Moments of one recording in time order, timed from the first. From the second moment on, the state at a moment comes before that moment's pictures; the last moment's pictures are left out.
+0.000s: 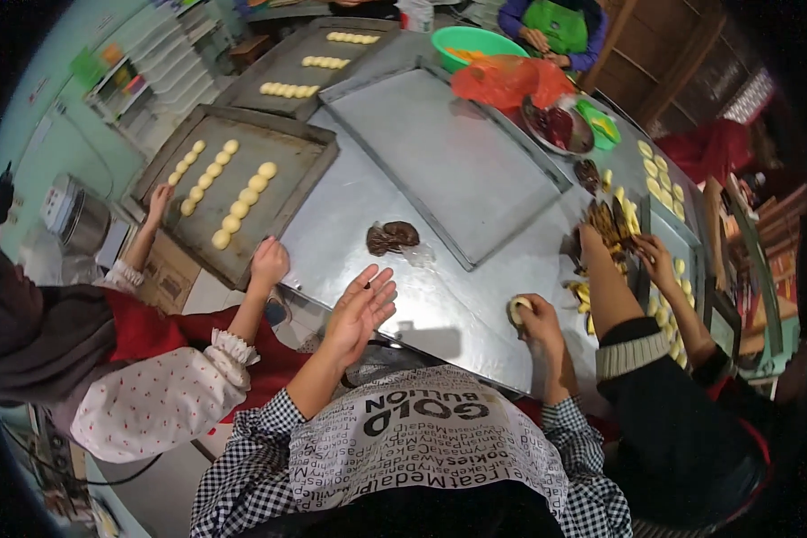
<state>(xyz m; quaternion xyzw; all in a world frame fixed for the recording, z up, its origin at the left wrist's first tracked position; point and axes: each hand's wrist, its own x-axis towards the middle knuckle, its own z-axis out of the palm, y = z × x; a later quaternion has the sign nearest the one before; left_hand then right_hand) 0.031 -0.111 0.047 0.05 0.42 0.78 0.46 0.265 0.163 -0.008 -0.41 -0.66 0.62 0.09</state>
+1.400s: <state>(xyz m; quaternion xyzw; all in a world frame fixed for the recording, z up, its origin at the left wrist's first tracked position) -0.222 -0.305 -0.013 -0.09 0.80 0.59 -0.01 -0.126 0.051 0.094 -0.09 -0.59 0.79 -0.18</state>
